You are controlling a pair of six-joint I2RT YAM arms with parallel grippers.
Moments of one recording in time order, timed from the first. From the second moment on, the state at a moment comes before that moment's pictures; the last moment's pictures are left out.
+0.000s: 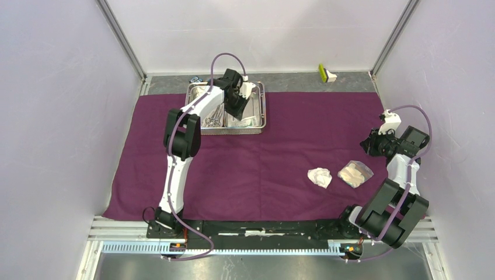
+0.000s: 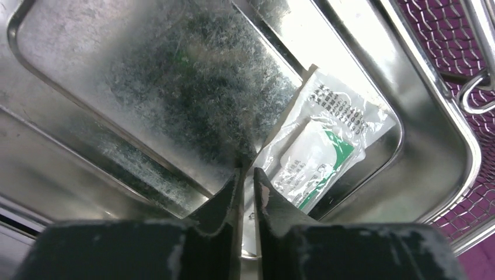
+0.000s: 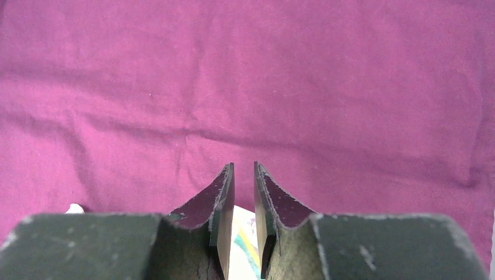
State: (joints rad) left arm -0.39 2.35 2.01 -0.81 0.26 0.28; right arm -0.64 1.23 0.69 -0.26 -0.72 -0.42
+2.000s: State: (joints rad) left arm -0.47 2.43 2.15 -0.81 0.13 0.43; right arm -0.64 1.25 0.69 -0.27 -0.74 -0.42
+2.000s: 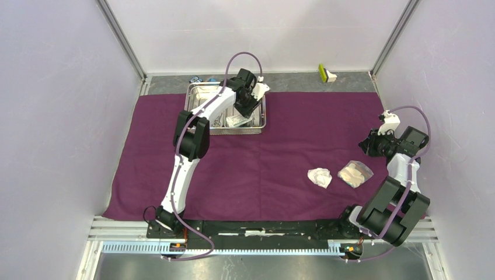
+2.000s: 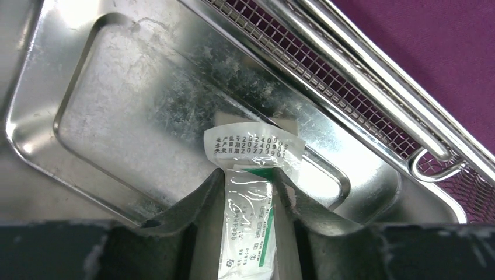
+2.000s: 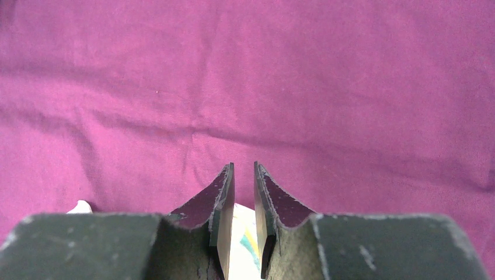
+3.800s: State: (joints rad) left arm -0.80 1.93 1.40 -0.38 0.36 -0.39; right arm -0.65 1.21 0.69 -0.29 -0.78 -0.43
